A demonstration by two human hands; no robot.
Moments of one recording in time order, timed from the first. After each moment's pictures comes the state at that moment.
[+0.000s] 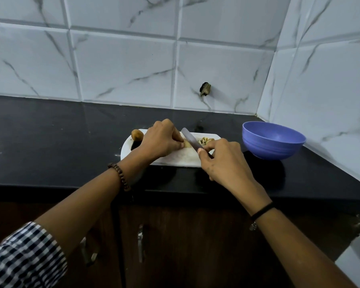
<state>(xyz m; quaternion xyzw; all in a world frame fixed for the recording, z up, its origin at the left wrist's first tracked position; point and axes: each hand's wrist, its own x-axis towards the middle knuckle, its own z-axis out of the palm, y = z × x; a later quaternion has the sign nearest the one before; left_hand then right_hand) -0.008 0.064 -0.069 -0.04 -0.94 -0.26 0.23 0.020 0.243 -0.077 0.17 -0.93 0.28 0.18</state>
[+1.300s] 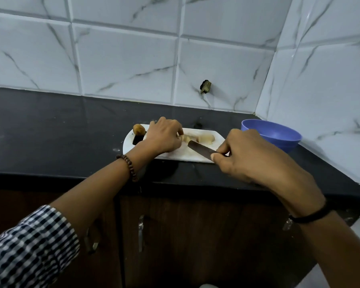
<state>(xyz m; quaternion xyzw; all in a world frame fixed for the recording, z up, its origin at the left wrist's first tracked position) -0.015 0.066 -0.071 -0.03 -0.97 -0.12 0.20 0.080 0.266 -0.017 0.19 -0.97 0.09 0.09</state>
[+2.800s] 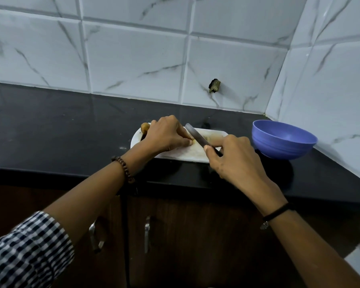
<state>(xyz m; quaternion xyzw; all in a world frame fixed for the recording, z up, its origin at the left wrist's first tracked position) 0.015 0.064 -0.059 0.01 -0.95 -0.22 0.22 0.032 0.242 -0.070 0.19 -0.94 0.20 0.21</state>
